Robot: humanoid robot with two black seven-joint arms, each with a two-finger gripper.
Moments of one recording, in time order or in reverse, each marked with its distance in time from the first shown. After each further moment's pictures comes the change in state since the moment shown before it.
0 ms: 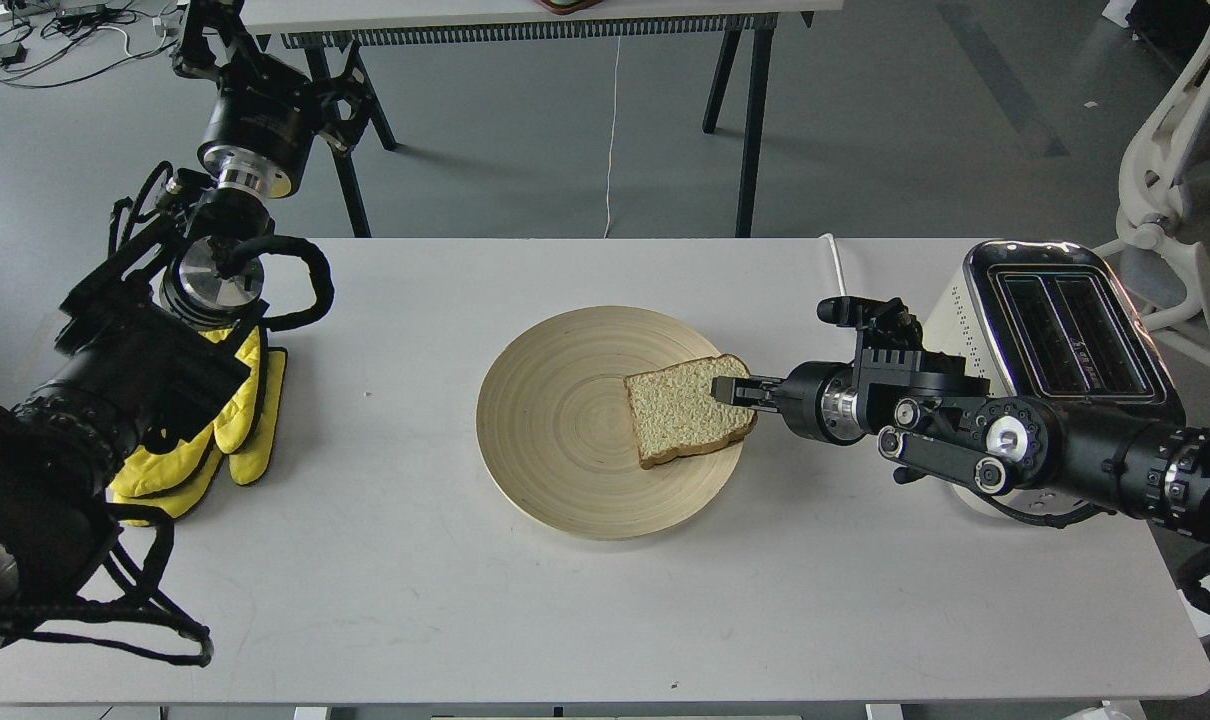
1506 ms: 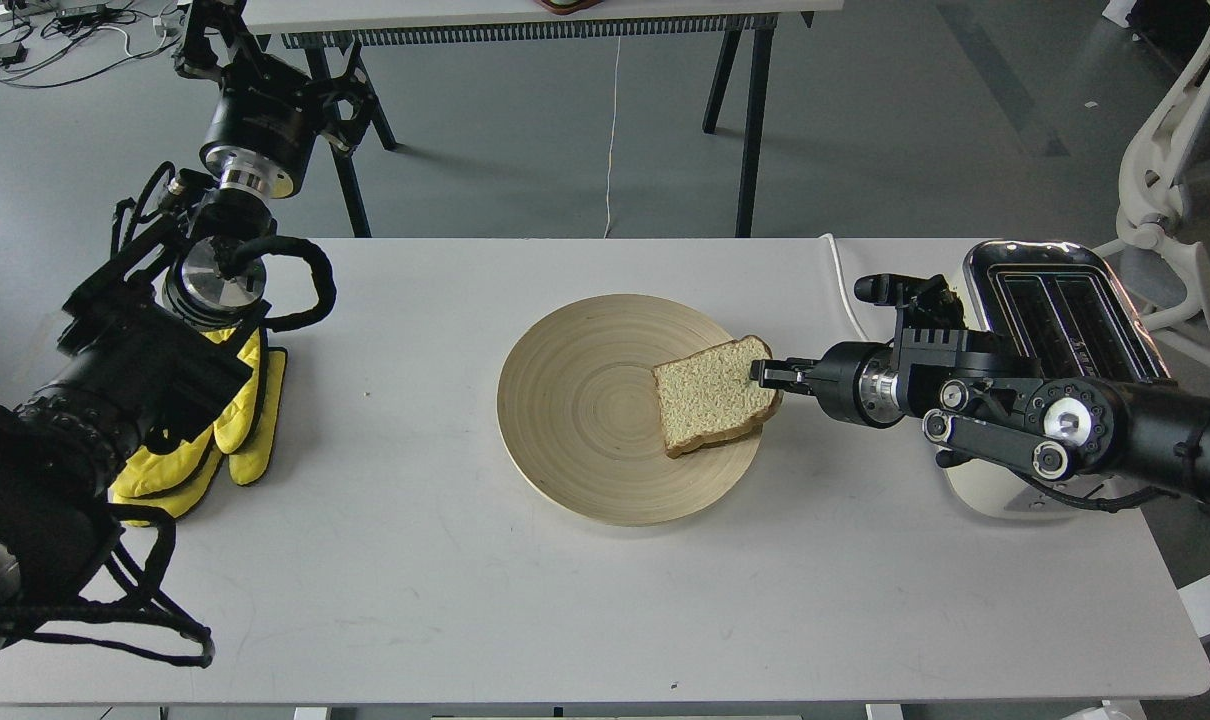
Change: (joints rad) left arm 0.001 -0.003 0.000 -0.001 0.000 0.000 -0.002; right arm 0.050 -0.123 -0.002 0.122 -0.025 -0.003 -0.004
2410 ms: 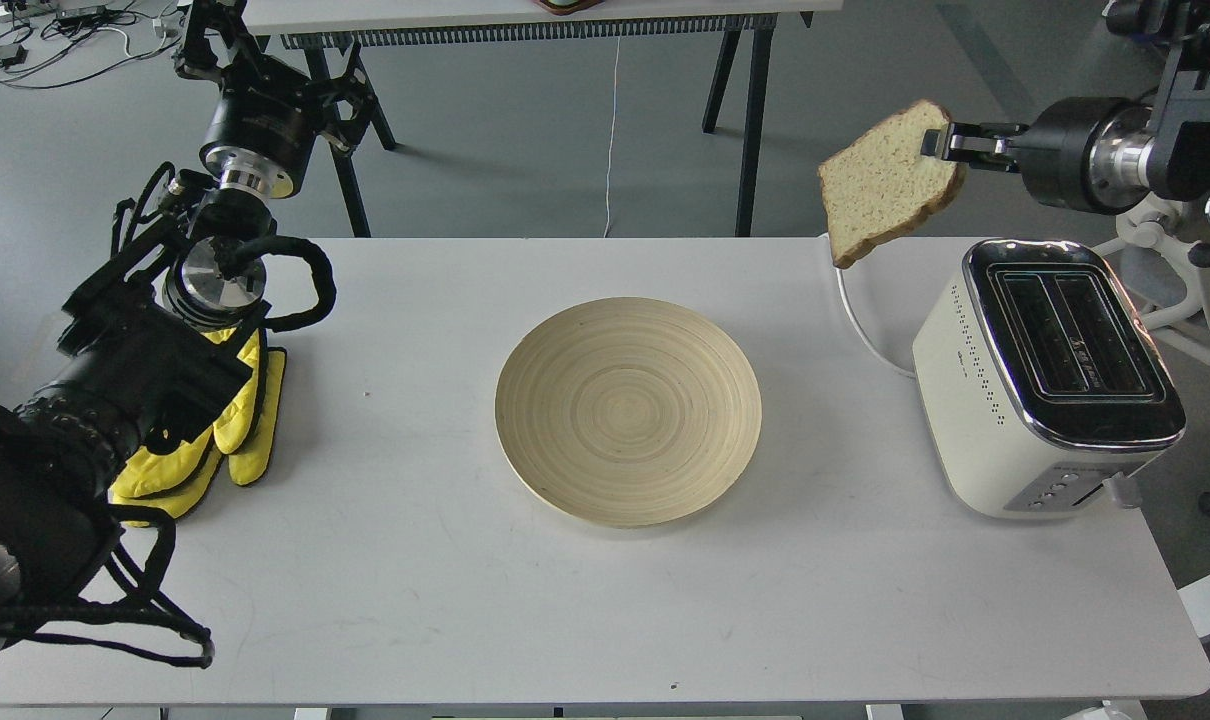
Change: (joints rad) left arm 0.001 0.000 0.000 0.000 -0.001 0.000 -0.001; right arm 0.500 -0.533 -0.027 0.359 -0.024 0.159 -0.116
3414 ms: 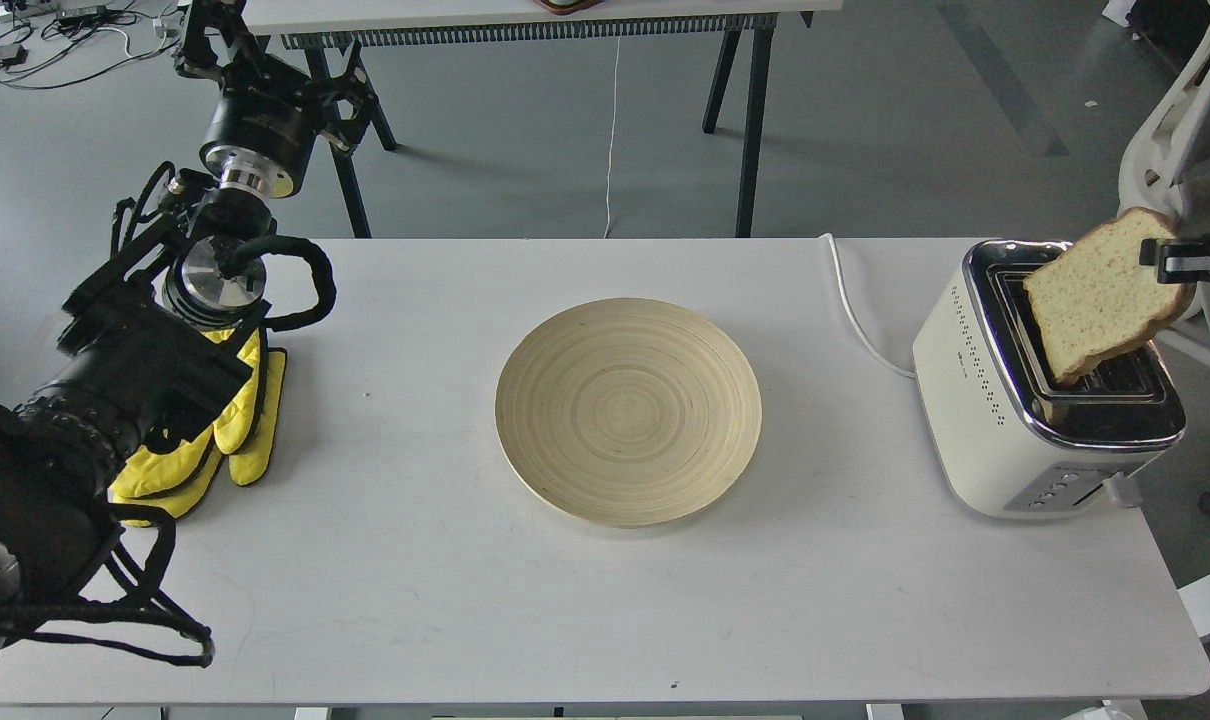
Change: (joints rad) left arm -0.002 0.000 0.000 0.000 0.001 0.000 0.001; right arm 0.029 -0.344 -0.143 0.210 -0.255 0.098 -0.032
